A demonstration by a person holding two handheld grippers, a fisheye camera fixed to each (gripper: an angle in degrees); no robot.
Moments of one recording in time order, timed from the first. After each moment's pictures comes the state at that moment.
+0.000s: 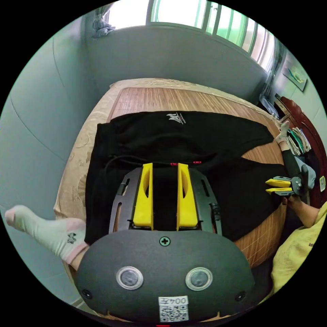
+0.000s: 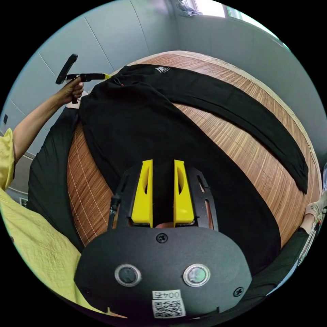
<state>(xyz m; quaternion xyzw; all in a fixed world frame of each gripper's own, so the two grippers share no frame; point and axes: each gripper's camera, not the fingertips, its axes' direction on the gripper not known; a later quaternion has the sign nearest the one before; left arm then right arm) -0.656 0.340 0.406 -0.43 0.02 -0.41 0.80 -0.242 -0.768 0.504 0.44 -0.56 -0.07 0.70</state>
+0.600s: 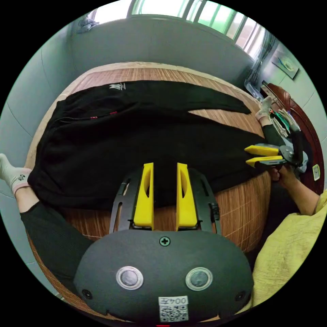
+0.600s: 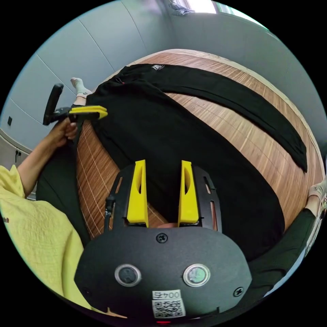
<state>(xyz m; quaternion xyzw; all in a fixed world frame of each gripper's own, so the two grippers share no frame) -0.433 0.215 0.430 -0.45 0.08 -0.42 0.78 -0.213 -0.747 0.576 0.42 -0.58 -0.07 0.69</state>
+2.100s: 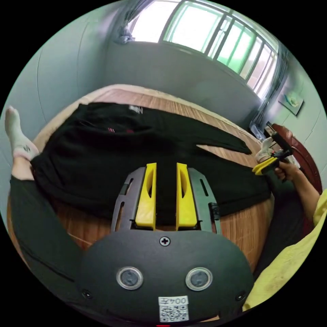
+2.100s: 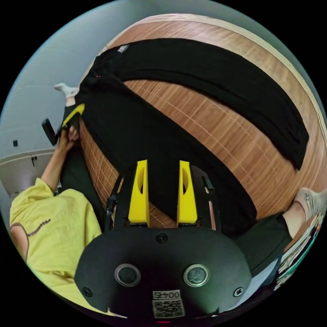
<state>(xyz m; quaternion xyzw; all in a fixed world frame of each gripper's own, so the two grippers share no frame) -0.374 0.134 0.521 -0.33 -0.03 -0.50 0.80 -0.097 -0.956 0.649 0.25 -0.62 -0.20 0.72</state>
